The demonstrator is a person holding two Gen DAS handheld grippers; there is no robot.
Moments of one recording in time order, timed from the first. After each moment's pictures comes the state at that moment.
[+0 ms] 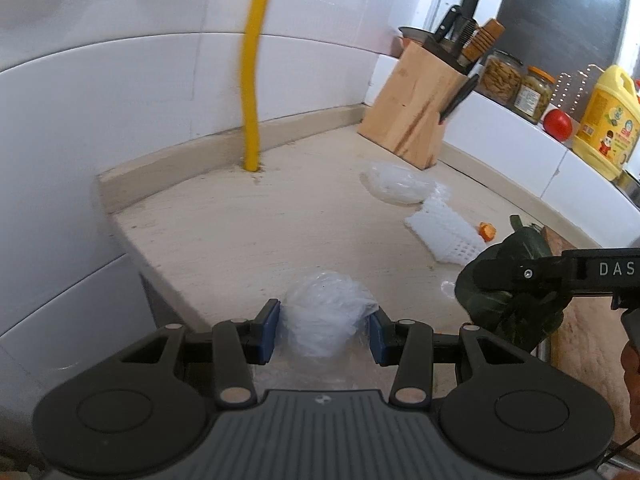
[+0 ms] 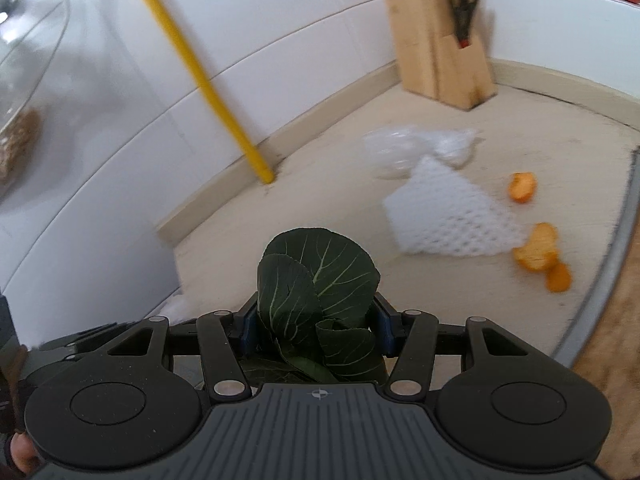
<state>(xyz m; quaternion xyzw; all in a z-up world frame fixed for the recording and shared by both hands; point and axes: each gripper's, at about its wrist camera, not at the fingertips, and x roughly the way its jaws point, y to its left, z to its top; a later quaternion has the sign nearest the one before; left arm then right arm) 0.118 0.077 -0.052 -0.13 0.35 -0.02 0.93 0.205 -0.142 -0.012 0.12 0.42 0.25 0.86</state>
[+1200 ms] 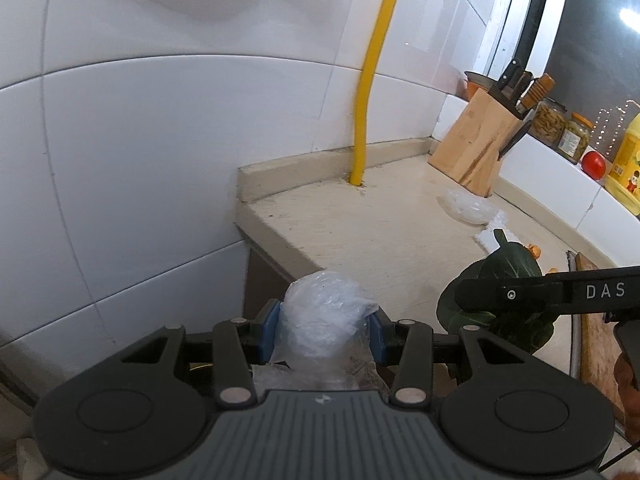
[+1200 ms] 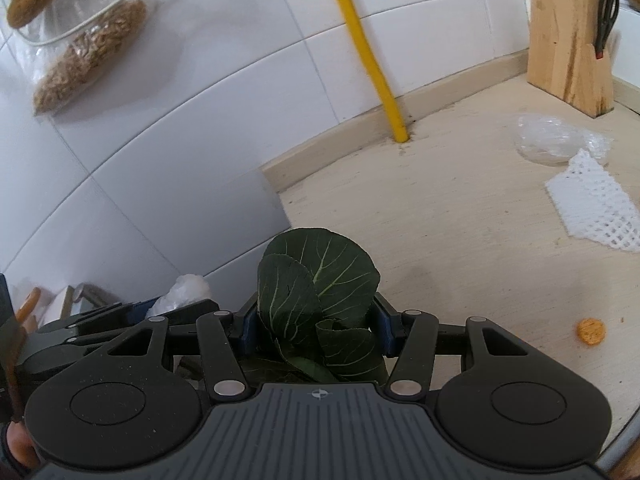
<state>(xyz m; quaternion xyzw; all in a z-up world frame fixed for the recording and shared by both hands) 0.032 0.159 -0.046 -0.15 0.32 0.05 0.94 0.163 -0.025 -0.002 0.06 0.43 0.33 0.84</state>
